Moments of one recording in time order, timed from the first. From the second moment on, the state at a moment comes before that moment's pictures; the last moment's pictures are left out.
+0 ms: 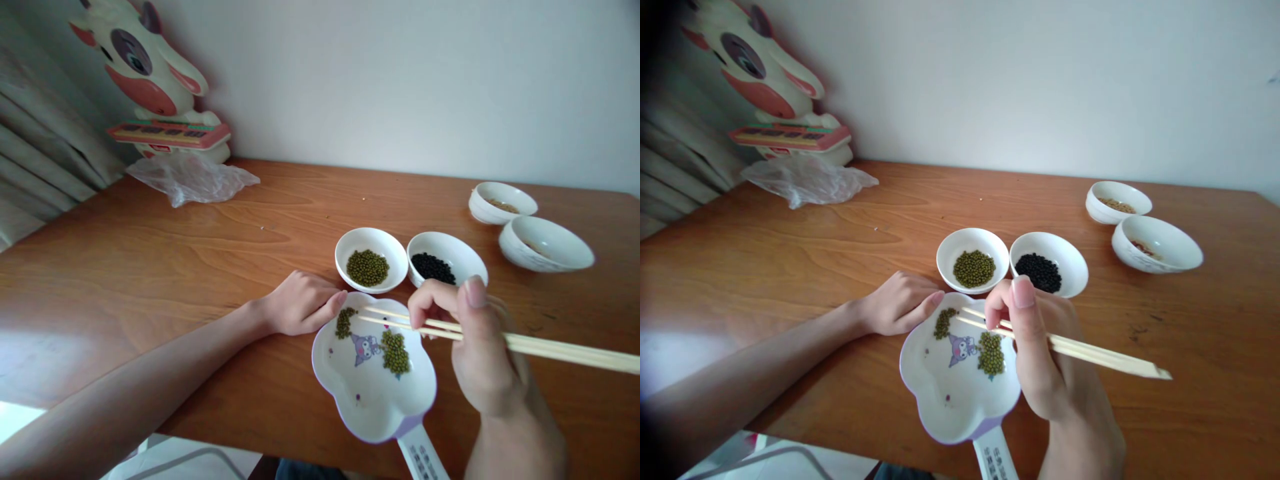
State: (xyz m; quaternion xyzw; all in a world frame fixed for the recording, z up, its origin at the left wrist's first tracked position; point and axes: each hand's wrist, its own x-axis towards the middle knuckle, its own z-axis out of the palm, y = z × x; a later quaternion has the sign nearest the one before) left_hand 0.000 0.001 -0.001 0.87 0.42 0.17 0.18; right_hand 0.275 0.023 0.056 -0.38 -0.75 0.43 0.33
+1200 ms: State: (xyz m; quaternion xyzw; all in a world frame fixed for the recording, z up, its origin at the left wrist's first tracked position) left_hand 0.000 0.000 -0.001 0.88 0.42 0.18 0.16; right_hand 0.275 0.028 0.058 -0.34 -0.74 0.44 0.38
